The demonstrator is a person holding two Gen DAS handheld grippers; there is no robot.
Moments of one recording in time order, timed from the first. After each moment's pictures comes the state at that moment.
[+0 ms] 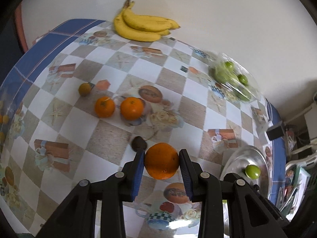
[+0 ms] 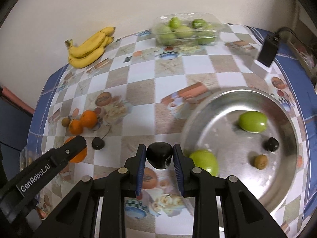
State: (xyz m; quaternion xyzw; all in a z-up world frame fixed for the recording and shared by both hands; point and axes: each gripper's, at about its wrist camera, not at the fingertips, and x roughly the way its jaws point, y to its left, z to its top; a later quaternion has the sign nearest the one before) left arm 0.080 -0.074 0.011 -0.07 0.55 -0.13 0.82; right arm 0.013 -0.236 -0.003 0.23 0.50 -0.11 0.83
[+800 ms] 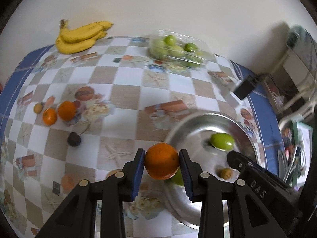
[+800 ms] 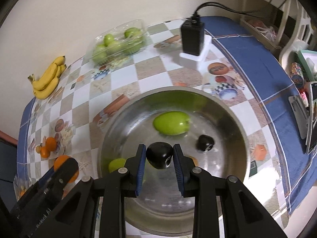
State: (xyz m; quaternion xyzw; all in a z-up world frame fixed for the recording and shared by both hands) left arm 0.022 -0.189 0.016 0.04 0.53 -0.23 0.82; right arm -0.046 -0.334 -0.009 0.28 0.48 -0.23 0.80
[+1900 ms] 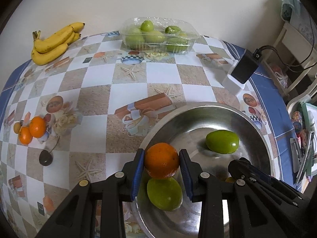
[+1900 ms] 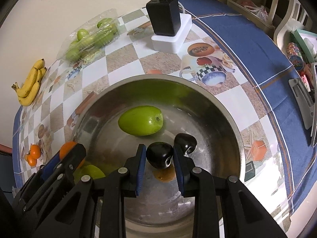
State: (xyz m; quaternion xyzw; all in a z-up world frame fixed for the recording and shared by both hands) left arm 0.036 -0.246 -0.028 0.09 0.53 -0.25 0.80; right arm -0.051 -0.365 -0.050 0.32 0.50 -0.25 0.76
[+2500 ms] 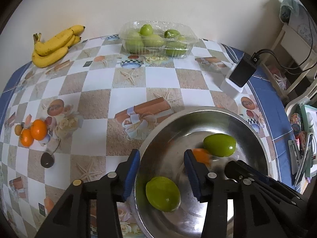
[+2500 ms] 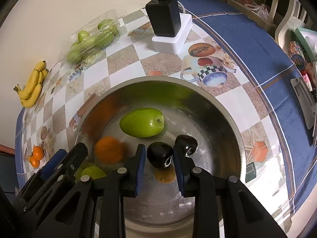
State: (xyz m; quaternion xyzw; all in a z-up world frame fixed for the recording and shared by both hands) left arm 0.035 -0.246 -0.020 0.09 0.52 -0.25 0.81; right arm -0.051 -0.366 -0.046 0.32 0.50 -0.24 0.77
